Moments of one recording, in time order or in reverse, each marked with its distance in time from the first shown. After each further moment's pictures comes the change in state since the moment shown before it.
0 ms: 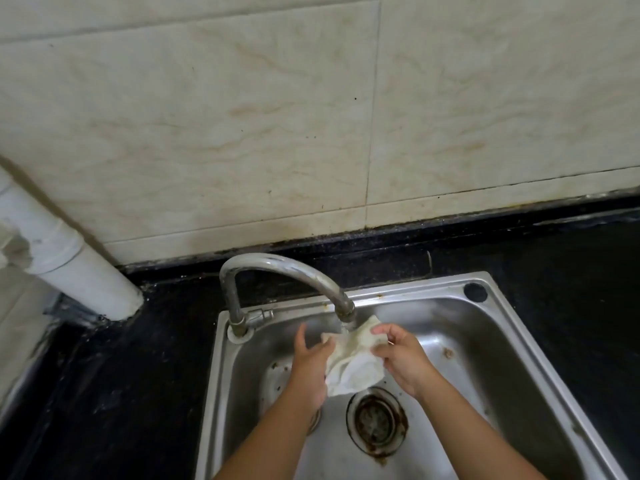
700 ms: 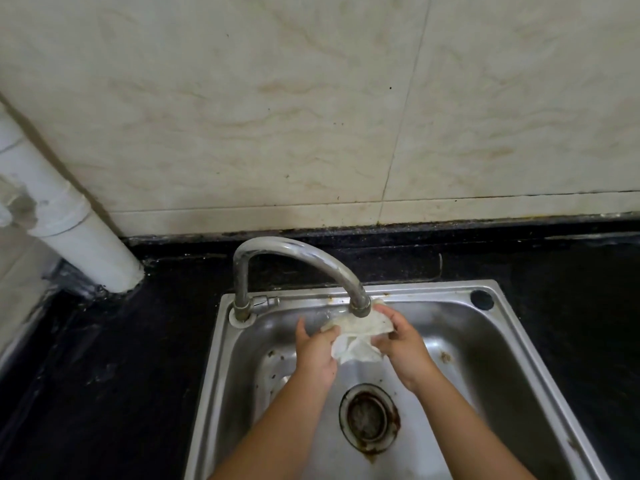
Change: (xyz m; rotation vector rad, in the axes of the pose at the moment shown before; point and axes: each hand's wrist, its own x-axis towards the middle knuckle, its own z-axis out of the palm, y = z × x) left_hand 0.015 0.000 0.010 -0.306 0.154 0.023; right_hand -0.001 -0.006 0.012 -0.095 -0.016 -0.133
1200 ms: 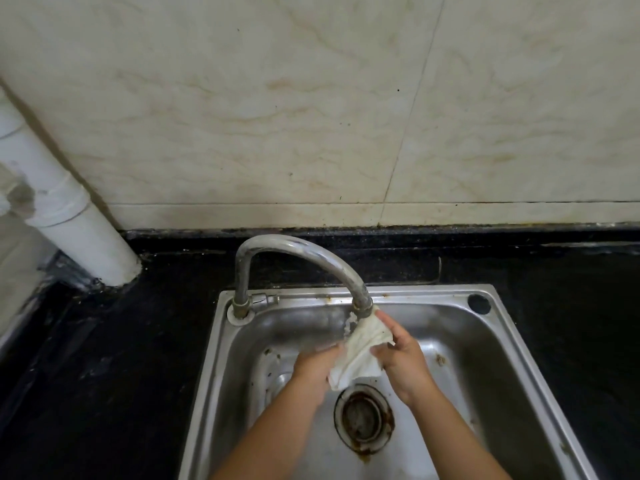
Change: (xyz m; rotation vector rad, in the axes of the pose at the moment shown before) left_hand 0.003 -0.010 -0.022 0.425 -0.040 -0.159; right_hand -0.007 0.013 -0.002 0.132 0.010 0.024
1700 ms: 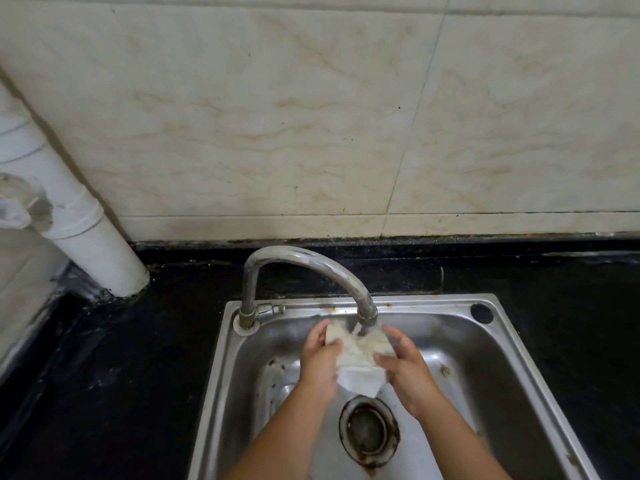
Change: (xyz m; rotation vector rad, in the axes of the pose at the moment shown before) left_hand -0.013 0.018 0.011 -0.237 -0.027 0.244; right_hand -0.010 -0.007 0.004 0.040 0.024 0.079
